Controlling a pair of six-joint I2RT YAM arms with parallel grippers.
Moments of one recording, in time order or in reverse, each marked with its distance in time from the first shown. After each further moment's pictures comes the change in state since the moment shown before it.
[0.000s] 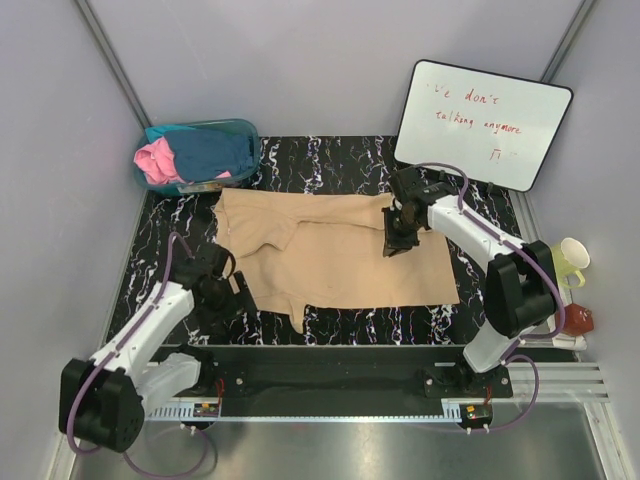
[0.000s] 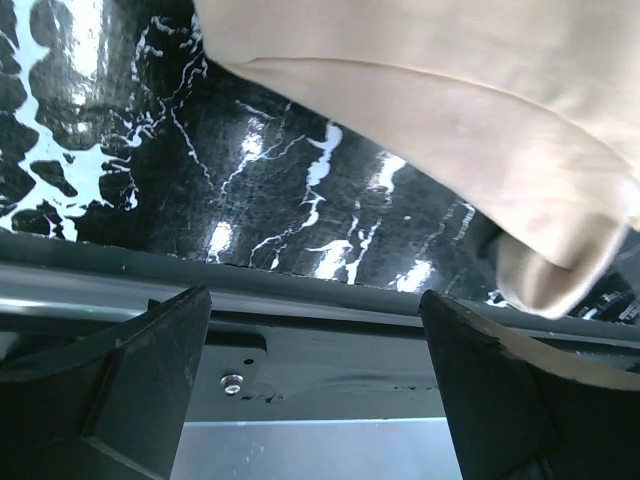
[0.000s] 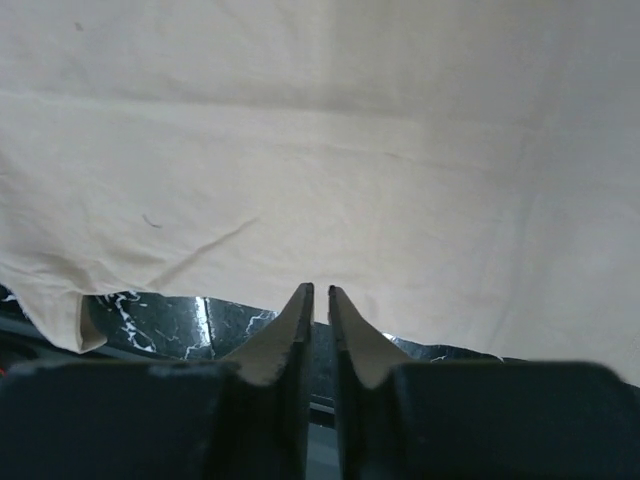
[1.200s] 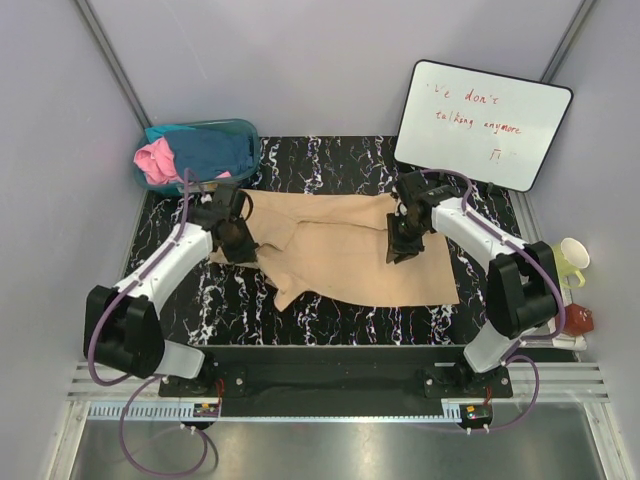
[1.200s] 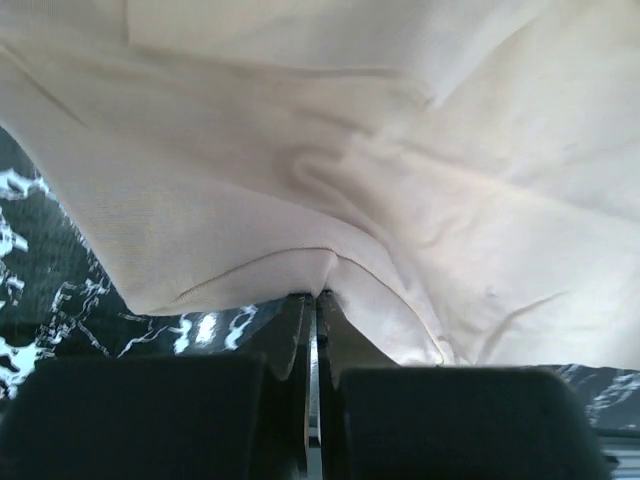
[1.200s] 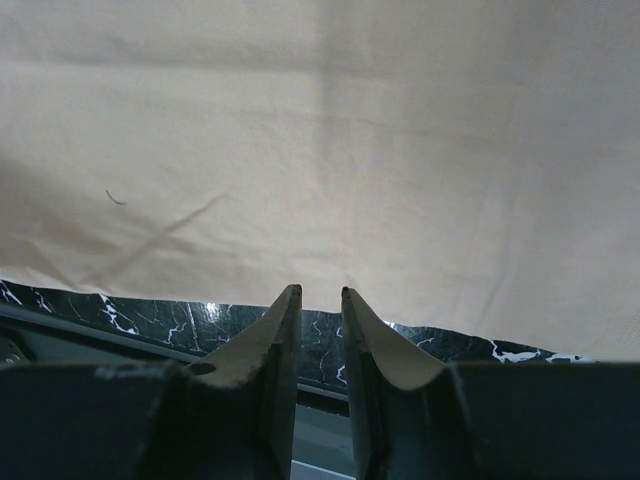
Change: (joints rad) left arm -0.027 0.421 0.398 0.201 -0.118 -0.021; right arm -0.034 -0.018 -0.066 -0.023 -0.023 -0.019
